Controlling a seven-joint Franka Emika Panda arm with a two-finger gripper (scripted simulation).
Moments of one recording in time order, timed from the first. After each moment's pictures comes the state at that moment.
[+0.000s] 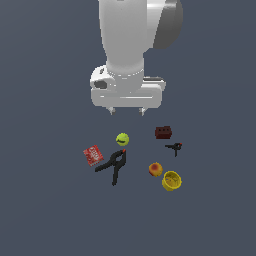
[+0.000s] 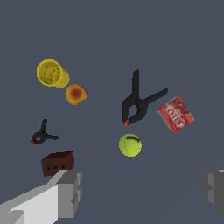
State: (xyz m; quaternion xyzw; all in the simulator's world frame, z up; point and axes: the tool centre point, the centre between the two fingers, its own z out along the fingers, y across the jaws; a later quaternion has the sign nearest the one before) arm -0.008 -0.003 0.301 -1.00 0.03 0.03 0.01
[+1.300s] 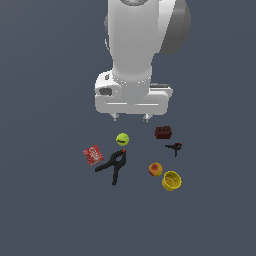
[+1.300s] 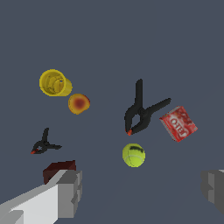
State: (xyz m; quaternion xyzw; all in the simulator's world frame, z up) arm 0.017 0.010 0.297 -1.00 0.03 0.02 0.00
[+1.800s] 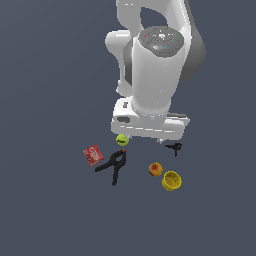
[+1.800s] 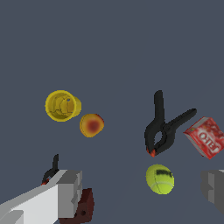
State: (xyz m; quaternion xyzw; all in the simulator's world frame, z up) arm 0.067 0.053 0.250 -1.00 0.07 0.01 0.00
